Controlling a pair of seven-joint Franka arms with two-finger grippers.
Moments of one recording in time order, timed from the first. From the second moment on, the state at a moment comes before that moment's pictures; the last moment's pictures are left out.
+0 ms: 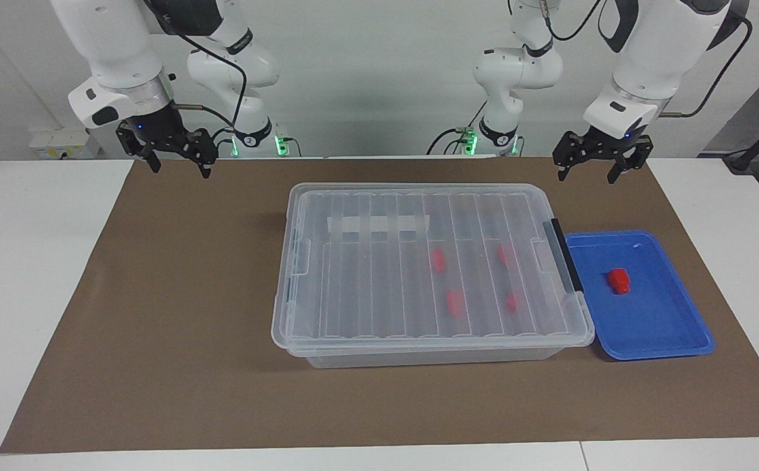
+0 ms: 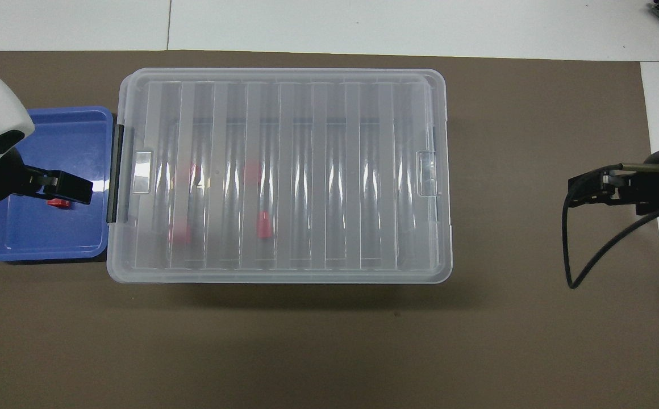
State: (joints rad) left arm -0.14 -0.04 0.00 -1.64 0.03 1.59 0.04; right arm -0.02 -0.05 0.09 -1.62 -0.04 1.53 0.21
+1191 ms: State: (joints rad) left arm -0.14 -0.04 0.00 -1.64 0.03 1.59 0.04; right arm 0.05 -0.05 0.10 -1.77 -0.03 1.83 0.29
